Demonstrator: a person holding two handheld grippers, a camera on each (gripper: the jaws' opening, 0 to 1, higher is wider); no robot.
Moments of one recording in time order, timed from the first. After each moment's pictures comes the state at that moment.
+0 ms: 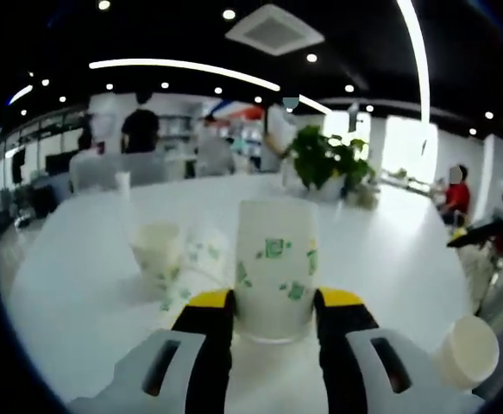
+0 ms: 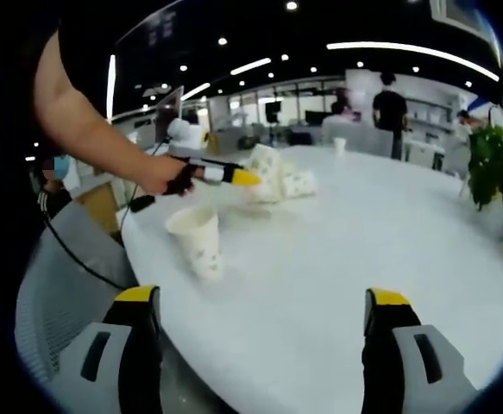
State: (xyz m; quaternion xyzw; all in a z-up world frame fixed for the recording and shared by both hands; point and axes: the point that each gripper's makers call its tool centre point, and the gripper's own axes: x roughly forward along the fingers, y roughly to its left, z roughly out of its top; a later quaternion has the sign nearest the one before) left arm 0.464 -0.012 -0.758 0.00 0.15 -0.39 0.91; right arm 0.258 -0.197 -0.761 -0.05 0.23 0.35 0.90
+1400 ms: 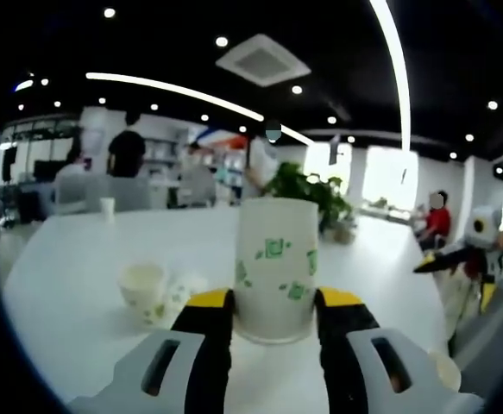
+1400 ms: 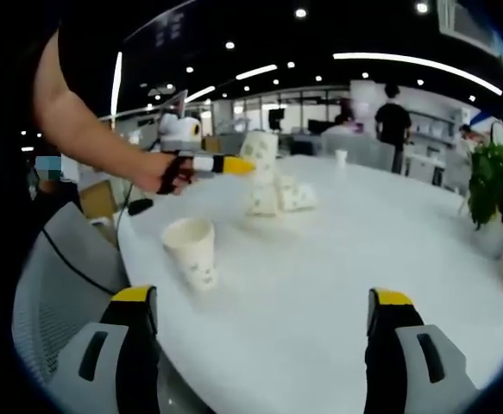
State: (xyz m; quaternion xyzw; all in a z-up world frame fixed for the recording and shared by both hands) left arm 0.445 -0.026 -0.707 -0.05 0.09 -0.43 0.90; right arm 0.269 -0.196 -0.747 -0.06 0.21 0.35 0.91
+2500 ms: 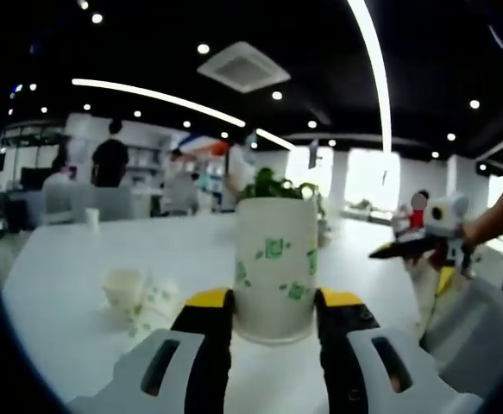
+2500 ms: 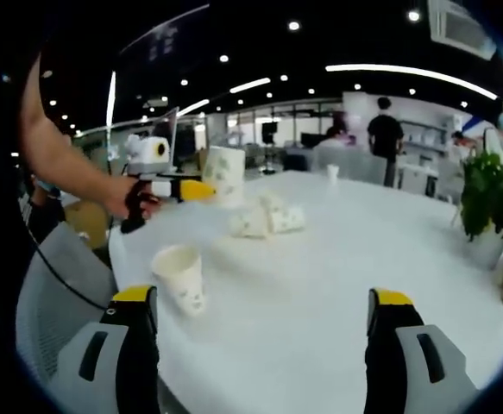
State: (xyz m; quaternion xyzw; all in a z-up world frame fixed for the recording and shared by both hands) left arm 0.394 -0.031 -0.685 -0.04 0.07 -0.47 0.88; right arm 0.295 -0.197 -0.717 -0.05 0.17 0.34 0.92
